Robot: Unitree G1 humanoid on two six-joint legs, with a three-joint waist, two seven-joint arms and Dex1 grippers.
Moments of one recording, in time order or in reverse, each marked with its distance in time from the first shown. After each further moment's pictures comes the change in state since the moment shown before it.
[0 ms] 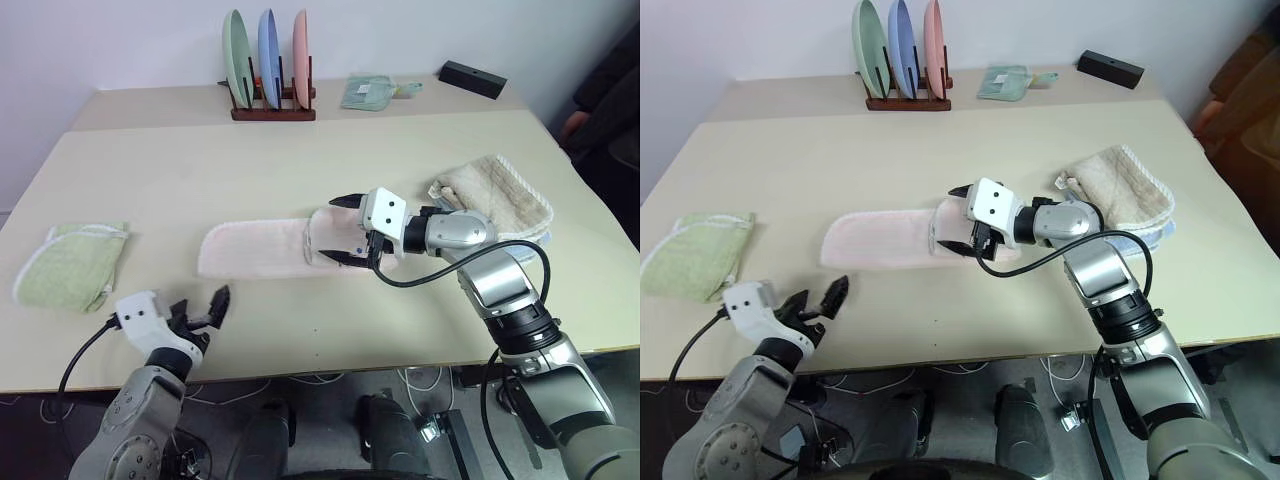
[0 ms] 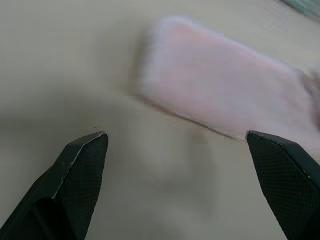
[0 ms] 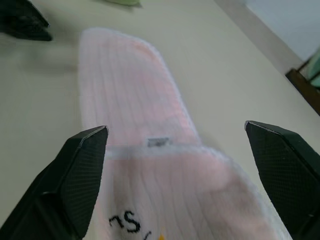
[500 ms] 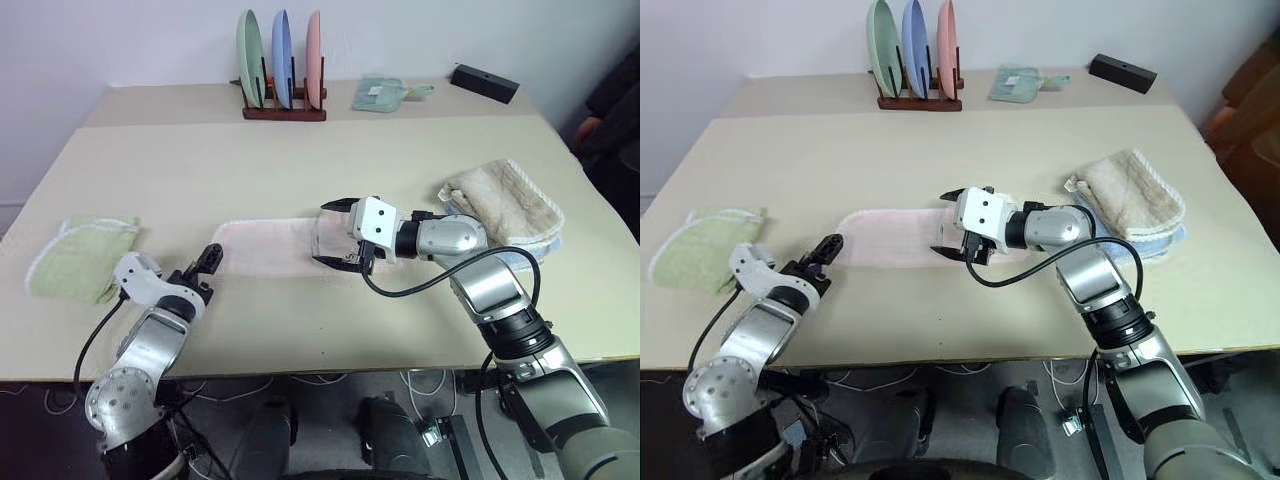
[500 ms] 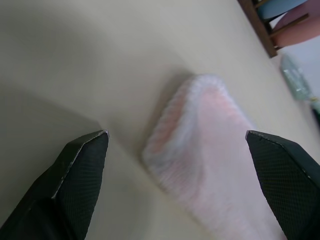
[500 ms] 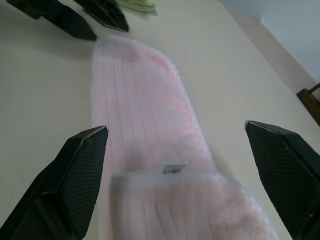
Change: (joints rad) left arm -0.368 0.025 0.121 0.296 -0.446 0.101 0.315; right arm 0.016 0.018 0.011 -0.033 -0.046 -0.010 -0.021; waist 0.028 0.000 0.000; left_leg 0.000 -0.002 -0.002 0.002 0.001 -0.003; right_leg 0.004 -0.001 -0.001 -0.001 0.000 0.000
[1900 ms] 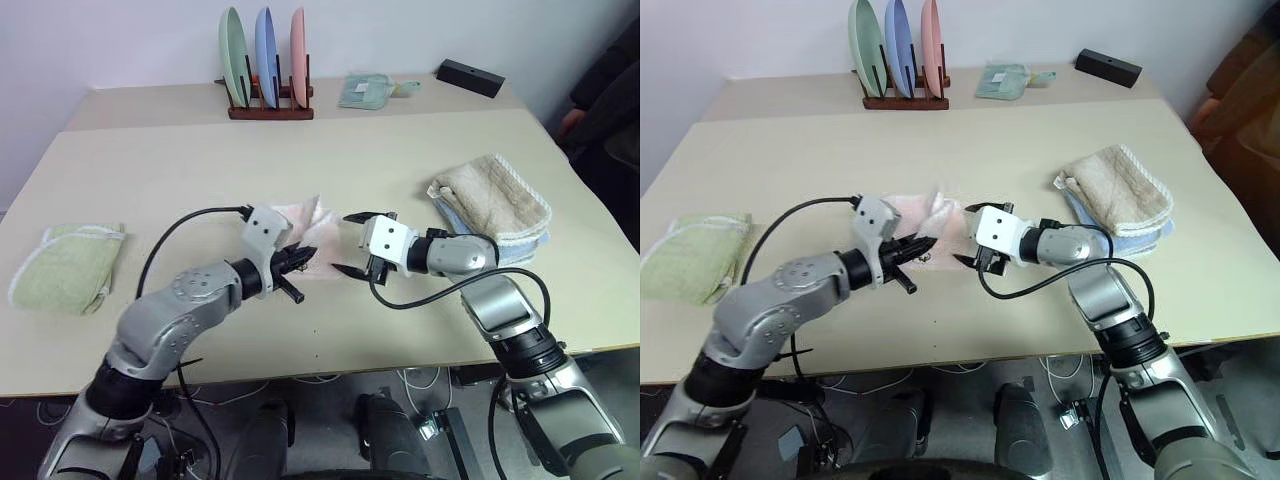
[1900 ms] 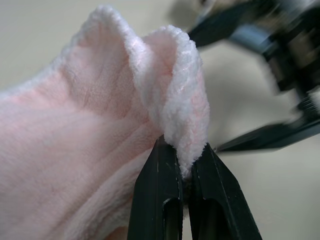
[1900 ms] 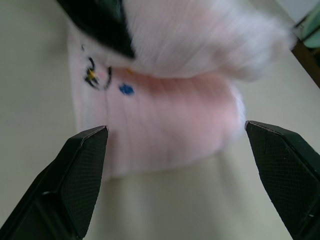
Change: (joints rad) left arm -0.245 0.515 -0.762 -0.010 0.508 -0.081 -0.661; right arm 0.116 -0.056 -0.026 -0.011 -0.091 -0.013 -0.080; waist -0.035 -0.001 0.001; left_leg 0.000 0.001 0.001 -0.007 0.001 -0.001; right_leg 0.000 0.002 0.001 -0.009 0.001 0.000
